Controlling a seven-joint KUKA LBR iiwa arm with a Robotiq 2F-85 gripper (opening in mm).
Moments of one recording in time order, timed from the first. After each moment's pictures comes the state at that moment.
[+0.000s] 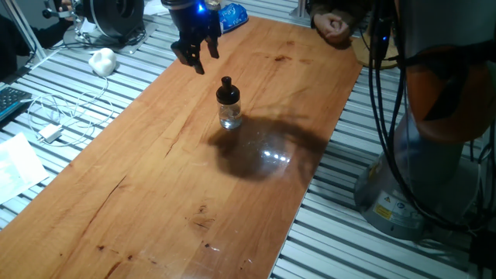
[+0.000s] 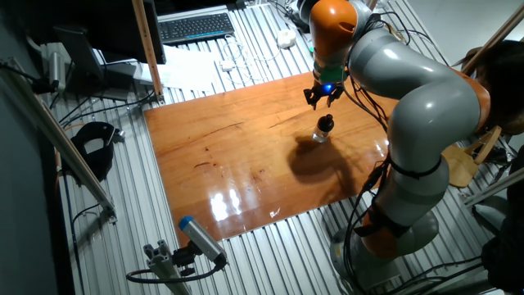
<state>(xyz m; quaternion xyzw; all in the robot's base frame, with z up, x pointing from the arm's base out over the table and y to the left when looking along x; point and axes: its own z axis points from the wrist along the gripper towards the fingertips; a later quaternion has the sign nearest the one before) 0.501 -0.003 0.245 -0.10 -0.99 0.06 0.05</state>
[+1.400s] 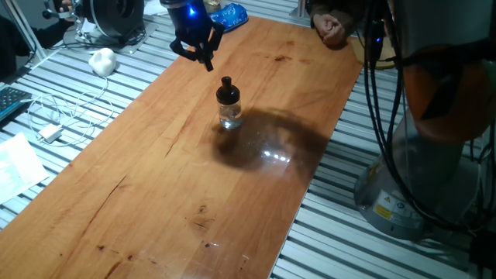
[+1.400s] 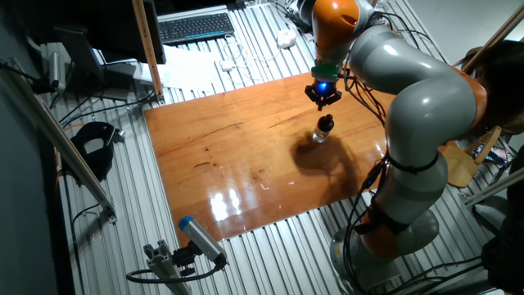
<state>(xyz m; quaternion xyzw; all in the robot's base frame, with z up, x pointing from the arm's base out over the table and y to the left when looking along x) 0.497 0.001 0.244 -0.33 -0.94 0.05 0.07</state>
